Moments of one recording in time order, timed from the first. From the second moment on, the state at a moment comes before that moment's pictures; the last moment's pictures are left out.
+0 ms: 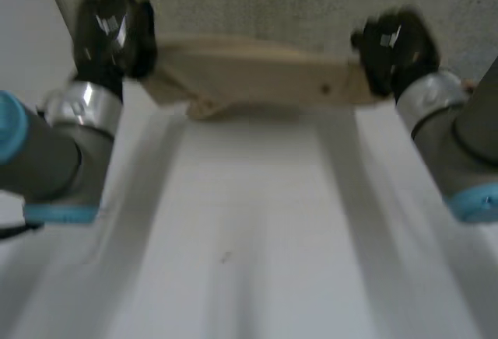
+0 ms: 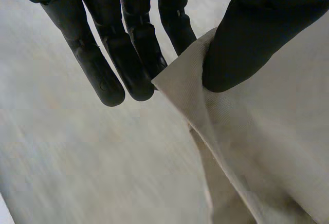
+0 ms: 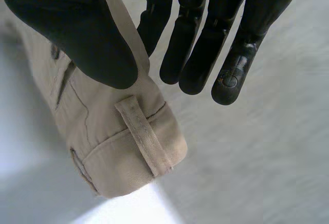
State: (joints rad) left arm 4.31 -1.84 -1.62 3.83 -1.55 3.40; right arm 1.99 -1.26 1.36 -0.18 1.53 2.53; left_hand 1.14 1.20 1.19 1.20 0.96; right_hand 0.97 1.19 1.18 1.19 0.99
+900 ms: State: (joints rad) left arm 4.22 -1.43 -1.99 2.65 -1.55 3.72; right arm 1.97 -1.54 1.86 0.58 1.35 2.11; left_hand 1.14 1.20 1.19 1.20 0.96; right_hand 0.98 1.19 1.18 1.19 0.99
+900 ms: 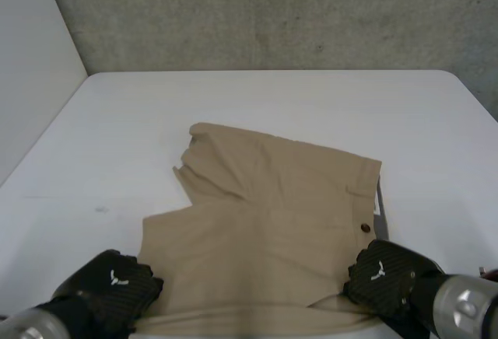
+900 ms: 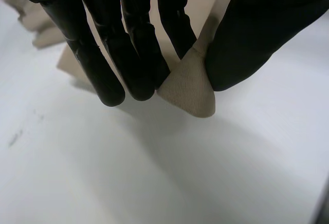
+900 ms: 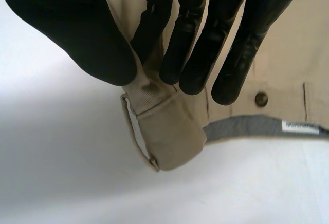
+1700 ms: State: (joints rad) left arm 4.21 -2.35 -1.15 3.55 -1.54 4.03; right arm 1.96 -0.96 1.28 0.05 1.46 2.27; left_hand 1.14 1.20 1.19 1.20 0.96; right_hand 0.98 1.19 1.18 1.19 0.99
